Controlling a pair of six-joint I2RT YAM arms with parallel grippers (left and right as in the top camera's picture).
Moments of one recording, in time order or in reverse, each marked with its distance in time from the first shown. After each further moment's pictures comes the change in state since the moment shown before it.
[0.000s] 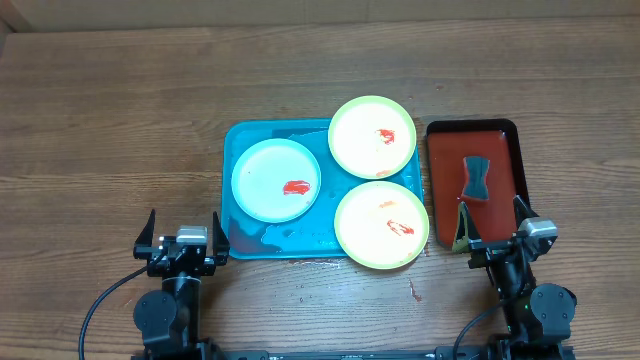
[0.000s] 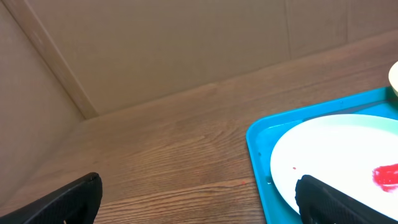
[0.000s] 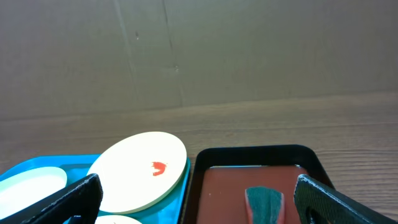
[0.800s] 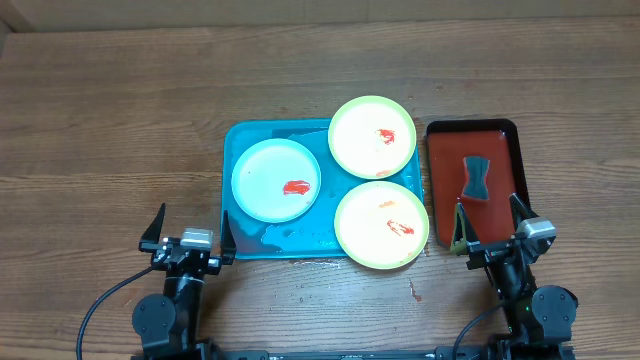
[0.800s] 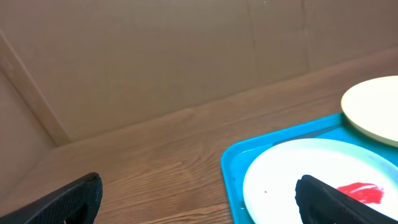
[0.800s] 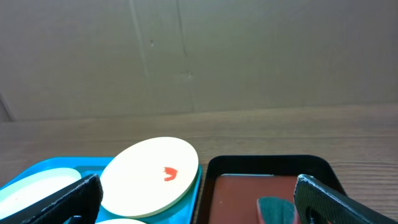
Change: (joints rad) left arm 0.000 0.000 0.000 0.066 0.126 -0.037; right arm 0.000 0.000 0.000 0.032 -0.050 0.000
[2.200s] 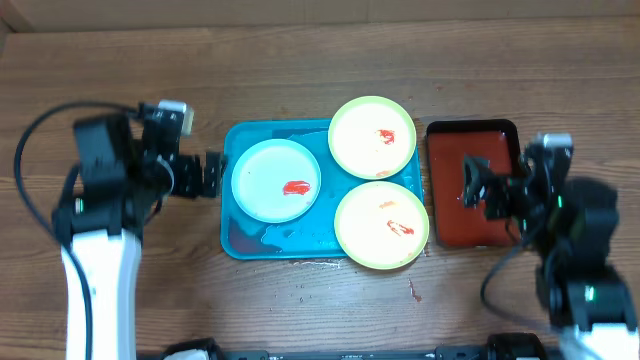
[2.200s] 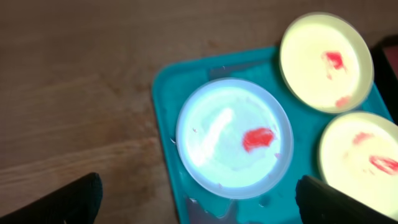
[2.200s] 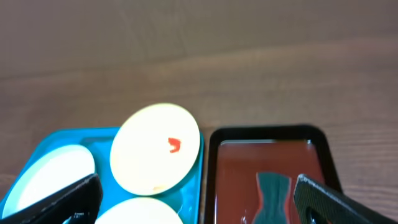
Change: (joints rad) left arm -0.034 1.246 1.203 -0.882 0.127 -0.075; right arm 0.000 0.825 0.791 -0.500 -0.010 0.000
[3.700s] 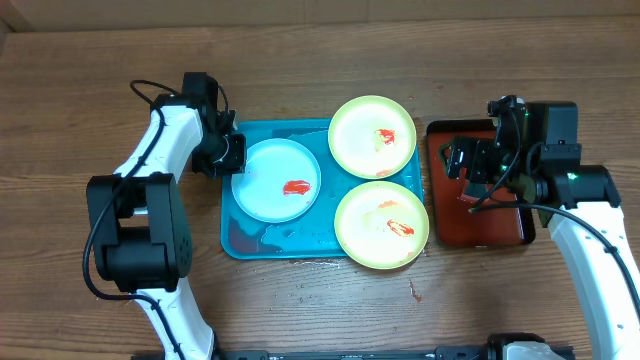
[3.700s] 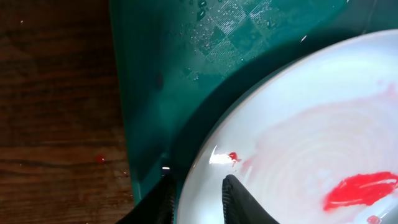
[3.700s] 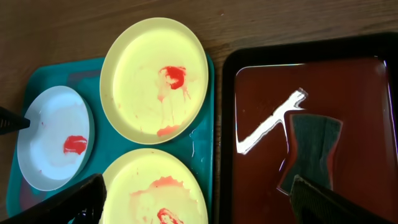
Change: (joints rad) left arm -0.149 0.780 0.243 -0.042 -0.190 -0.277; right arm 0.000 0.465 0.257 -0.225 -0.116 0.000
